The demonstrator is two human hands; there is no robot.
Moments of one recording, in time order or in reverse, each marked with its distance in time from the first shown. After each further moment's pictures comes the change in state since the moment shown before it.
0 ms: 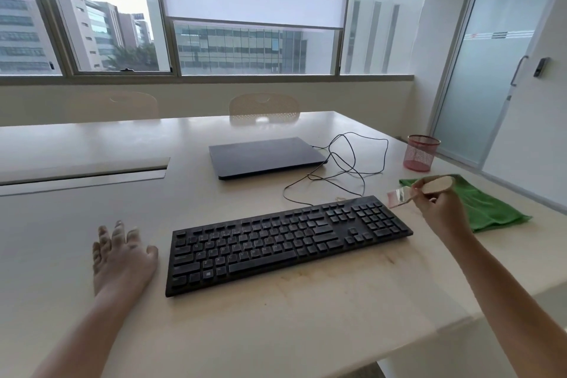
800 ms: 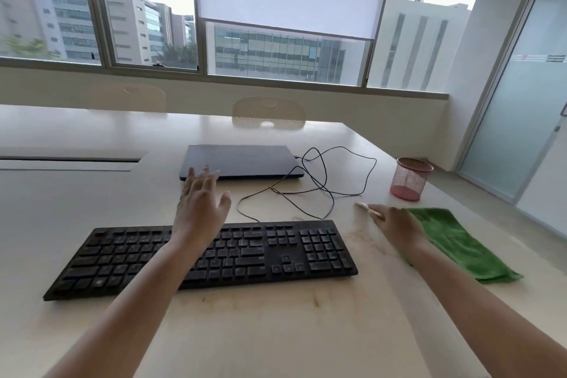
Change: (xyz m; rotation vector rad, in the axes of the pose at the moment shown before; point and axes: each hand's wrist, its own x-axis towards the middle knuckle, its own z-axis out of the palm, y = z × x) left_hand -0.042 0.245 0.007 -0.325 0.169 0.298; right_hand 0.112 0.100 0.031 -0.550 -0.366 -0.364
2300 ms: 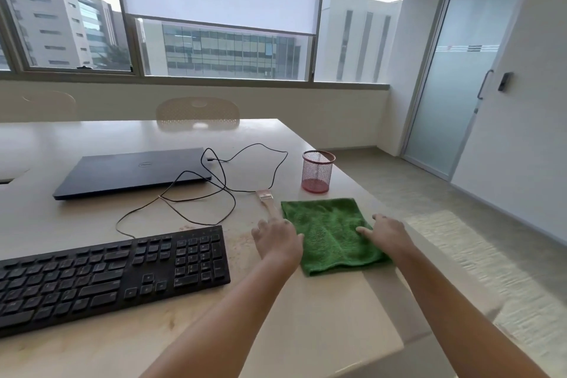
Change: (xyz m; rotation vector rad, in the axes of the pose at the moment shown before) left_hand -0.055 0.268 0.200 0.347 -0.487 0.039; right_hand -0.026 0.188 -0.036 0.011 -0.287 0.501
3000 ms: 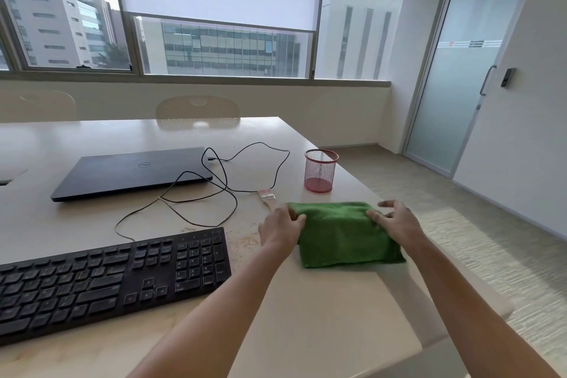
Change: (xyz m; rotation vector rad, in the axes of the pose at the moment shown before) left_hand 0.033 -0.004 0.002 -0.640 0.041 0.003; right_hand -0.004 0.005 -0.021 0.671 0.036 0.023
